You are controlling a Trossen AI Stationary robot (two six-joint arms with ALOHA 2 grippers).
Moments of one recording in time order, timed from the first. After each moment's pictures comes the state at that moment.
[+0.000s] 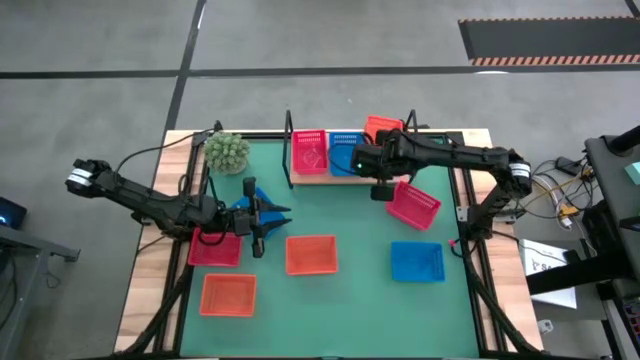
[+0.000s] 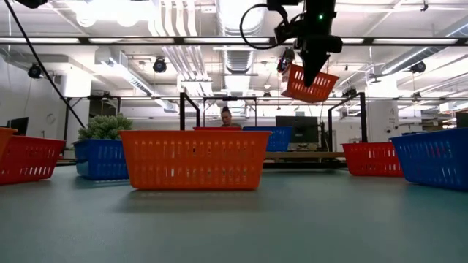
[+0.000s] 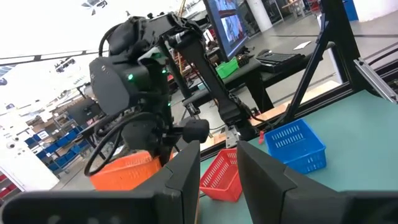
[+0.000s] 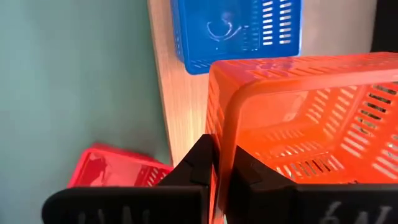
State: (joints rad) left arm -0.29 0.97 0.58 0.49 -0.38 0.53; right arm -0.22 1.67 1.59 -1.27 0.39 -0.19
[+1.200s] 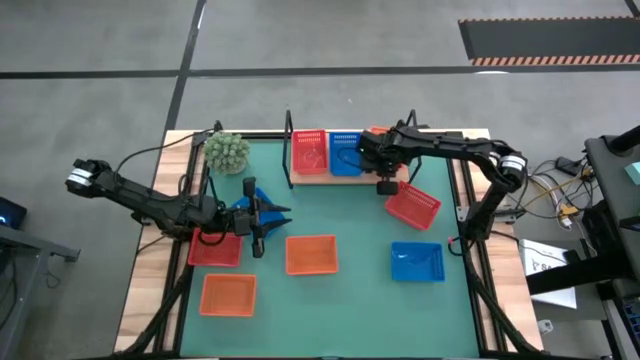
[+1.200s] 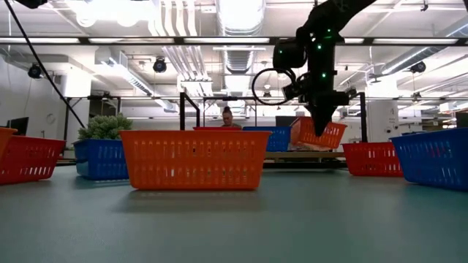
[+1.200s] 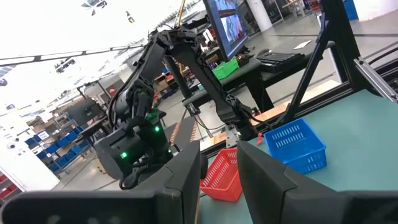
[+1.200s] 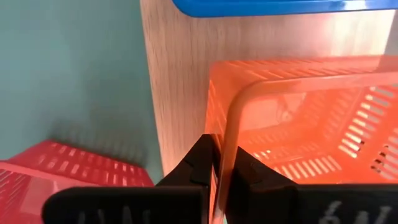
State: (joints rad) left arm -0.29 0.97 0.58 0.49 -0.38 0.54; right arm -0.46 1.72 1.29 -0.99 0.20 -0.43
